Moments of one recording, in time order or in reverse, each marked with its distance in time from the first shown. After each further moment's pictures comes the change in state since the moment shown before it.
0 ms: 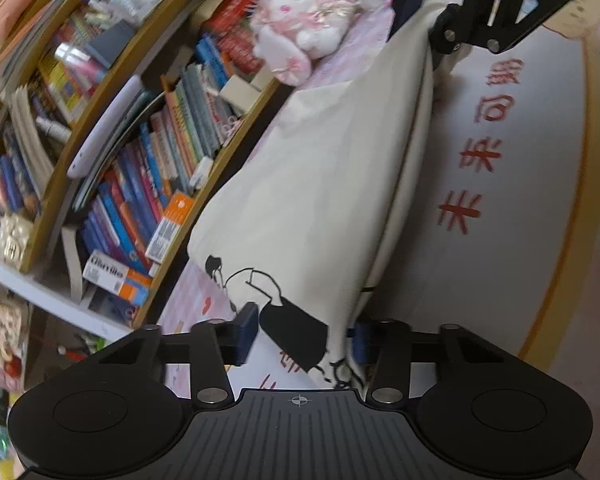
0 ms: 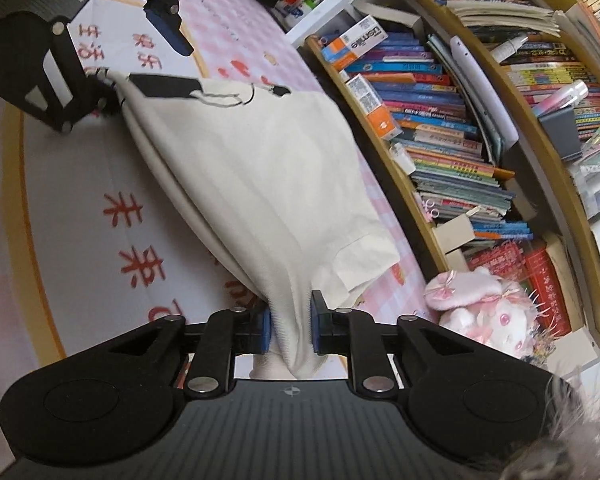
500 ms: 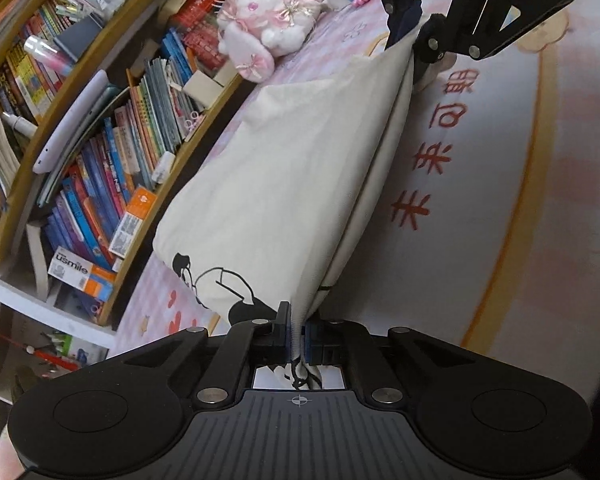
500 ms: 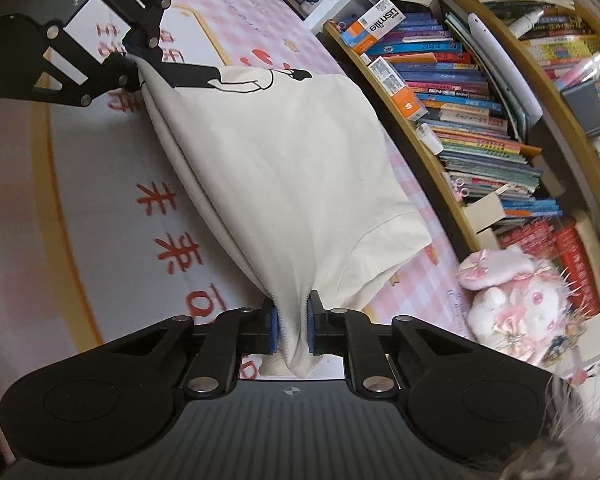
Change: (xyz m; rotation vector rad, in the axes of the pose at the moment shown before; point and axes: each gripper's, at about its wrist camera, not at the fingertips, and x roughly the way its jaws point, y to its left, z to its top) left arm -0.020 0.007 0.003 -0.014 0.027 -0.147; right arm -0.009 -0.002 -0.001 0.057 0.034 0.124
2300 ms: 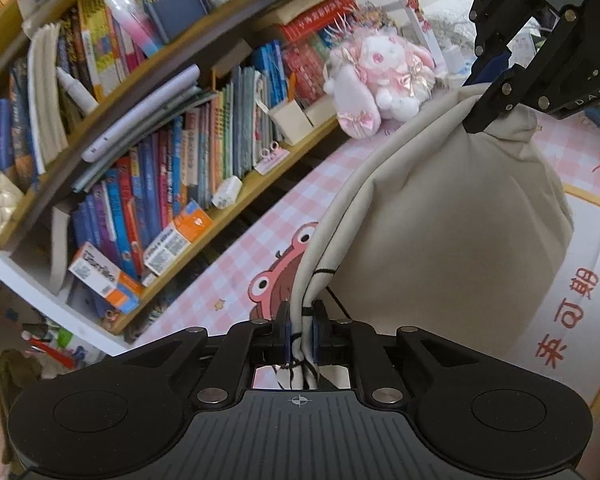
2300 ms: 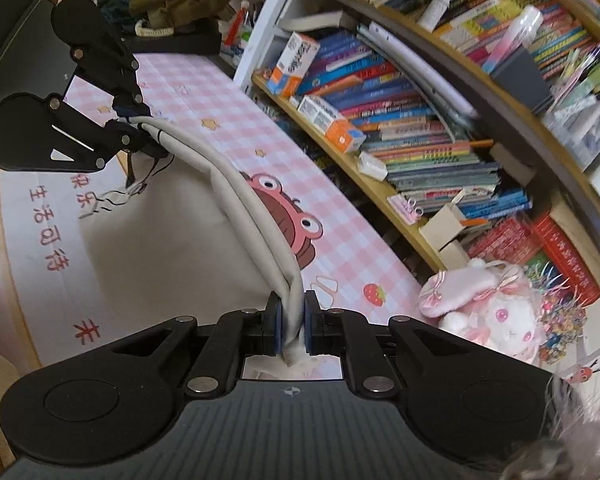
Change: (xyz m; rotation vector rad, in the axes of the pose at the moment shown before) left arm 0.028 0.125 0.067 -0.263 -0.036 -0.030; right arm -0.033 -0.143 0.058 0.227 -0.065 0.090
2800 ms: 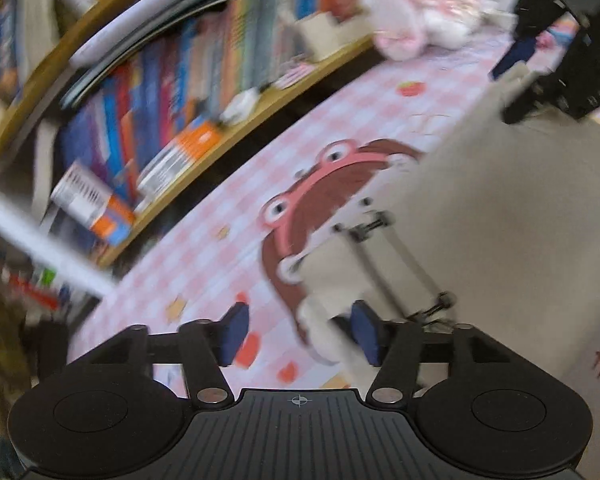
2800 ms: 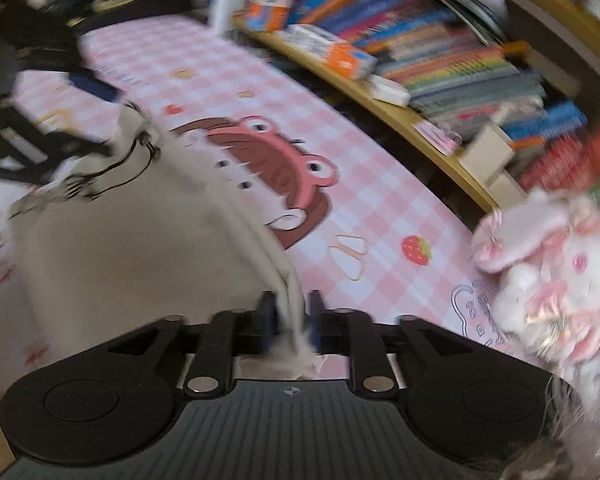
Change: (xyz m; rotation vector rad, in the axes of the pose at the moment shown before) left arm 0.060 0.038 -0.041 -0.138 0.177 0.009; right arm 0.111 -0.029 -0.018 0.189 0.112 0.062
